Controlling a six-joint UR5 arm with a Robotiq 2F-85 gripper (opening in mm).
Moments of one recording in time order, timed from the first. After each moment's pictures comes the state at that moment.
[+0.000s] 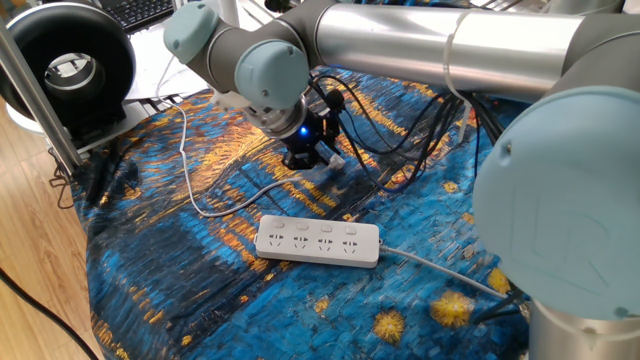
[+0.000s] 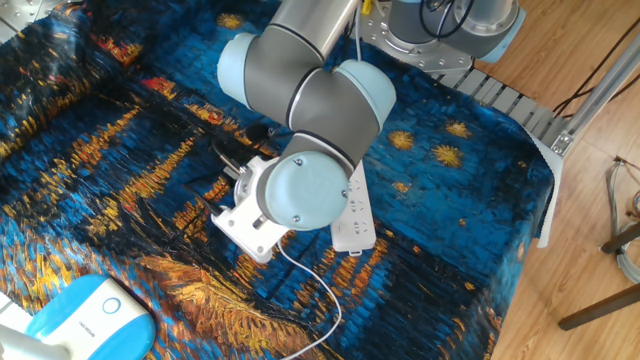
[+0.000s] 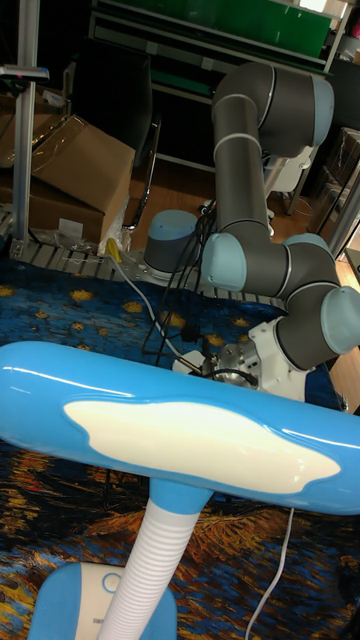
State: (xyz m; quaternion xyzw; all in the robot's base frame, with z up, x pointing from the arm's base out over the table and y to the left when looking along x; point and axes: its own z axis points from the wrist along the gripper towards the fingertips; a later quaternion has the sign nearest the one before) arm 0.544 0.003 0.020 0.00 -0.96 0.26 0.09
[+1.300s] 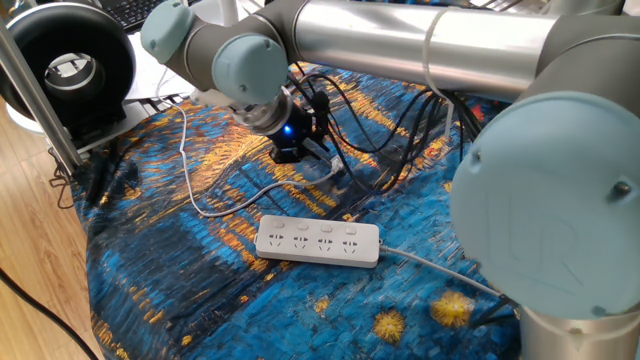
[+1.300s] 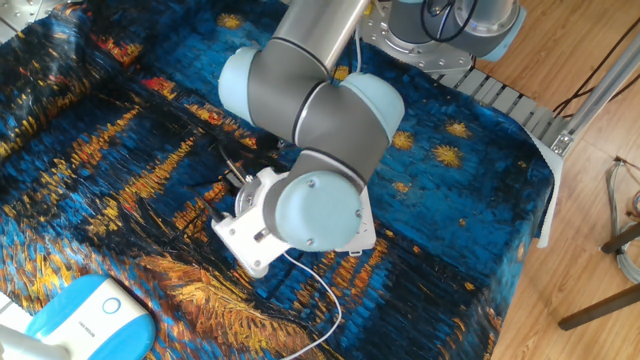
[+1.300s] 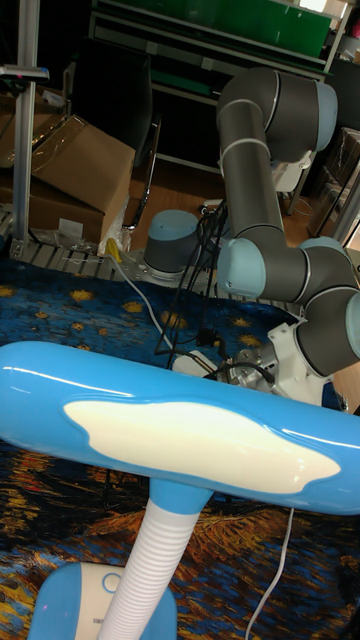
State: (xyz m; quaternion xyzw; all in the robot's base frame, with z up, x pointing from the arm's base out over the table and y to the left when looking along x) arm 0.569 0.015 0.032 -0.07 -0.96 0.28 0.04
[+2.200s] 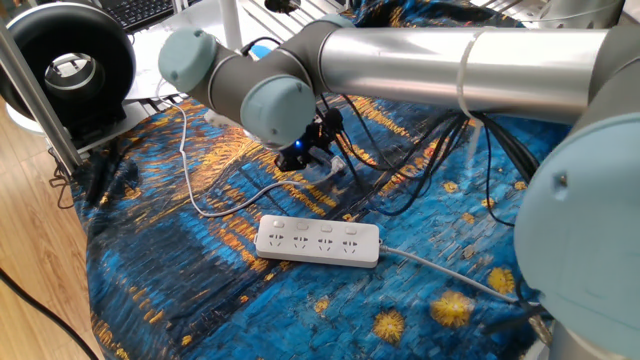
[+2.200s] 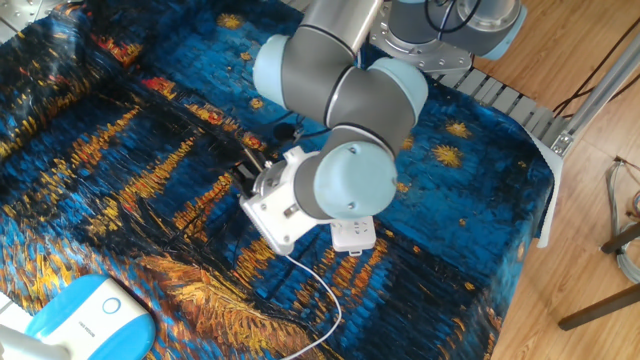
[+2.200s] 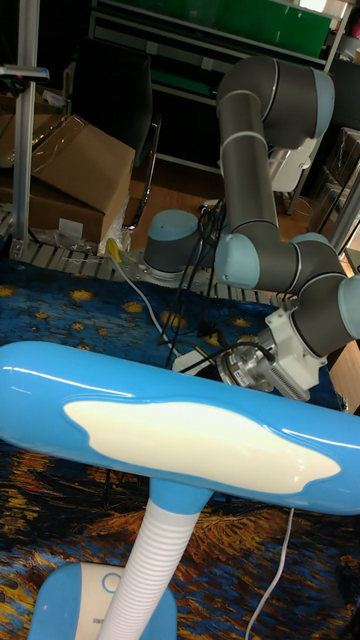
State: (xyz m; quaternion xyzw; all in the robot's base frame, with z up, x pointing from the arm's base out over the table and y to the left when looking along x) arm 0.550 0.017 0.025 -0.07 -0.95 0.29 0.00
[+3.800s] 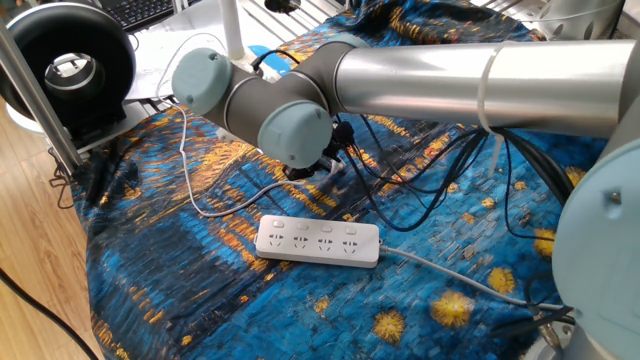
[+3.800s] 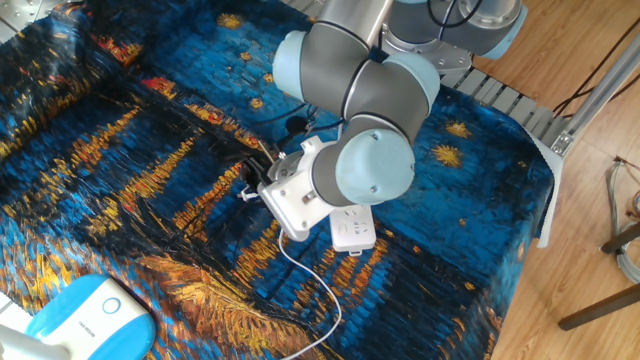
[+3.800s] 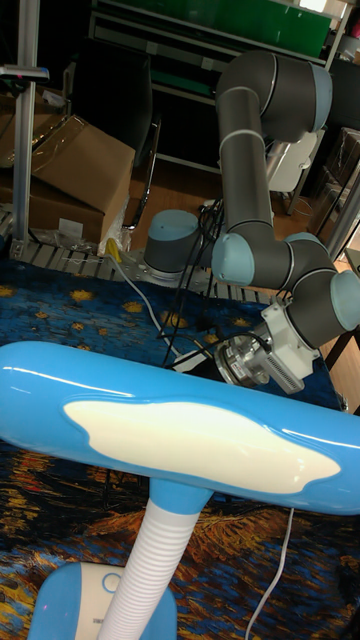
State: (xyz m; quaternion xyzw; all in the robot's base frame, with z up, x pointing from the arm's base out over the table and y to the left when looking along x) arm 0.535 0.011 0.017 -0.07 -0.95 0.30 -0.03
